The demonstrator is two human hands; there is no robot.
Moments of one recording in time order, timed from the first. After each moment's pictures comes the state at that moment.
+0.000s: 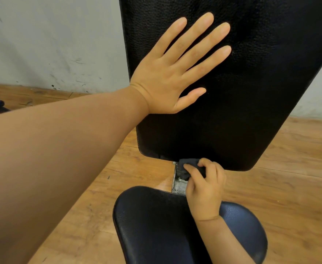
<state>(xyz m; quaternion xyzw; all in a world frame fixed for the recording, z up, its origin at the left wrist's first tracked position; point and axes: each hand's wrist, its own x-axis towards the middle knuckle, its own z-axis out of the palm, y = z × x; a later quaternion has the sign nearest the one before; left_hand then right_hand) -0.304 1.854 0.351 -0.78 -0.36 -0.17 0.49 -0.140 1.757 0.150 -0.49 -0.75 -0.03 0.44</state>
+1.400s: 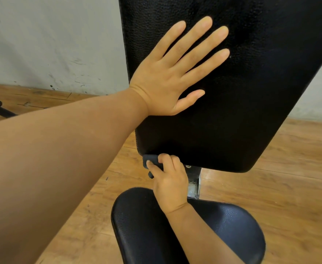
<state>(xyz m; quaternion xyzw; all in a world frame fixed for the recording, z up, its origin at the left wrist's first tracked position) -0.304 1.854 0.350 -0.78 -0.36 -0.17 0.49 -0.205 1.757 0.160 -0.40 -0.81 -0.03 0.43</state>
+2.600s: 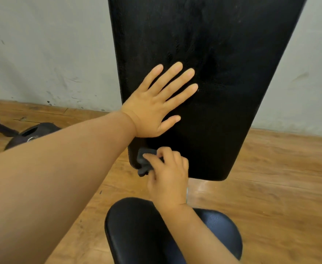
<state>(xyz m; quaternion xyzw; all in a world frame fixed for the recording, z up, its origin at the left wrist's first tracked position) -0.296 1.828 0.362 -0.83 -0.44 -0.07 0.34 -0.180 1.748 0.251 -0.47 -0.78 0.03 0.41</state>
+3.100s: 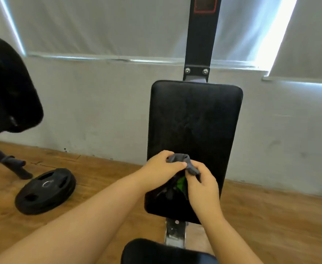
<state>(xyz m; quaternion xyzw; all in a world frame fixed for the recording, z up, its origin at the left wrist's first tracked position) -0.251 1.695 0.518 -0.57 -0.65 -0.33 -0.39 -0.124 1.698 0.473 -0.47 -0.61 0.43 0.48</state>
